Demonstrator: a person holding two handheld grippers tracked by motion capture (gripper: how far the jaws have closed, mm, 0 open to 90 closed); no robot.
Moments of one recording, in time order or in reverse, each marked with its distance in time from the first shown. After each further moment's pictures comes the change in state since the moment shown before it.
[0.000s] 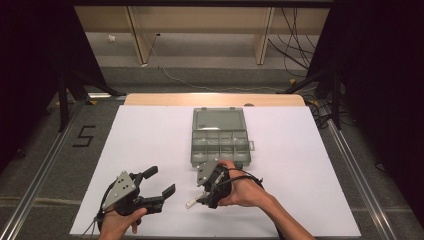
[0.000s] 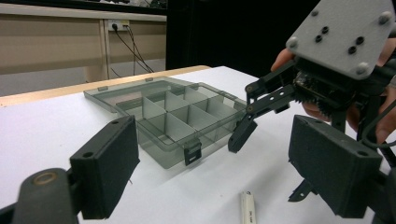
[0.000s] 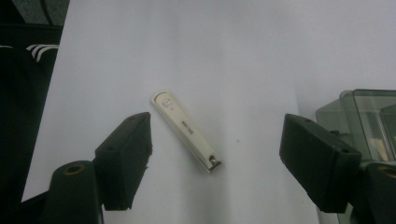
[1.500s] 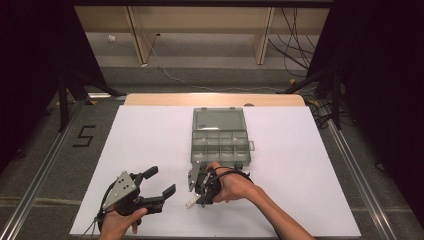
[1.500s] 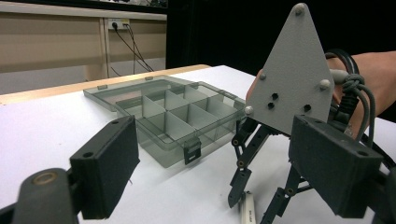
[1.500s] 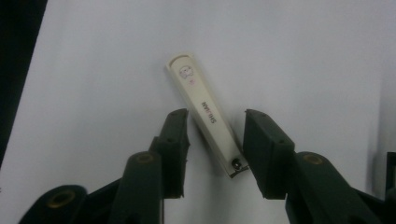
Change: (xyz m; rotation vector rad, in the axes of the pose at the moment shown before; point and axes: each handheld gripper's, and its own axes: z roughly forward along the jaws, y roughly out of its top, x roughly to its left) left arm 0.000 0.000 0.000 0.012 0.005 -0.002; right arm -0.012 0.005 0.041 0.185 0.184 -0.094
